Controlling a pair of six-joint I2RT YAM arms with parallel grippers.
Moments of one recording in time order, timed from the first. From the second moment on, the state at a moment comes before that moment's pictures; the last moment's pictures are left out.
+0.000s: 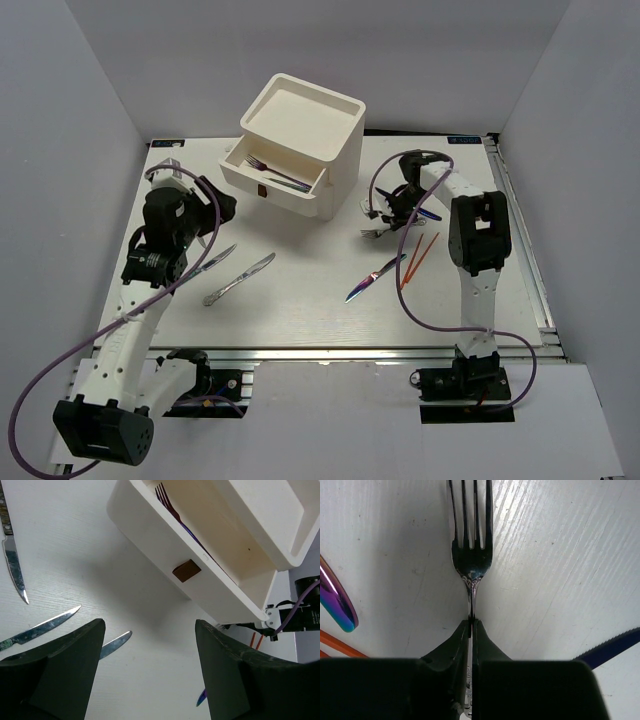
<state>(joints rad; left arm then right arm) -0.14 0.93 0.96 -0.37 -0.01 -0.57 0.24 2.23 1.77 -1.07 -0.46 -1.71</state>
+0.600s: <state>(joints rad) -0.14 0.91 0.86 -0.38 -0.01 -0.64 0.26 1.99 1.83 -1.11 -0.84 -1.53</state>
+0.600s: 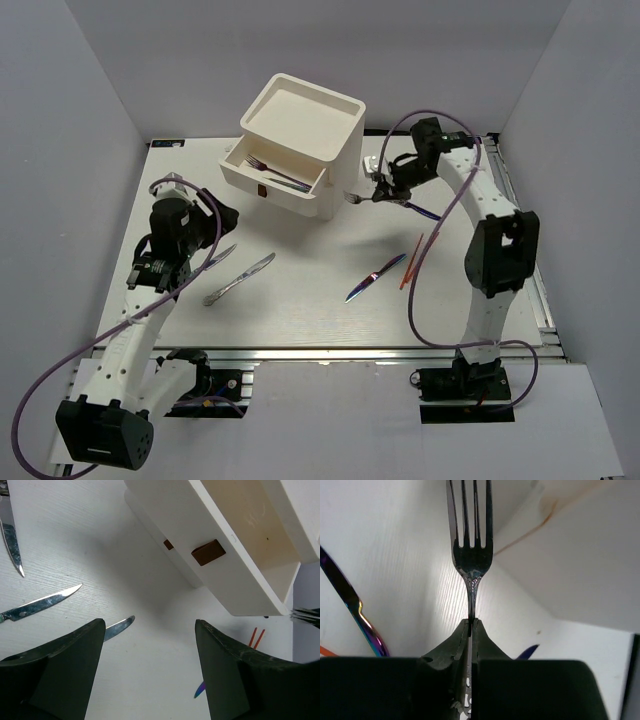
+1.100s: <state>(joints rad) -0.13 0.92 0.85 -0.36 -0.01 -0.67 0.57 1.82 1.88 -0.42 -0.83 -0.53</state>
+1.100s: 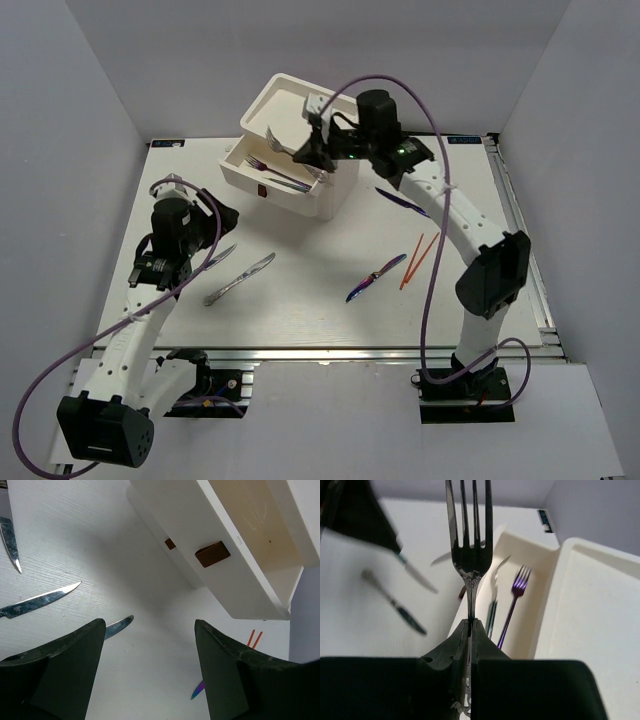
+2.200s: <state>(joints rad) -0.13 0.94 0.79 -0.28 0.05 -0.71 0.67 1.97 1.90 -0.06 -0.90 -0.29</state>
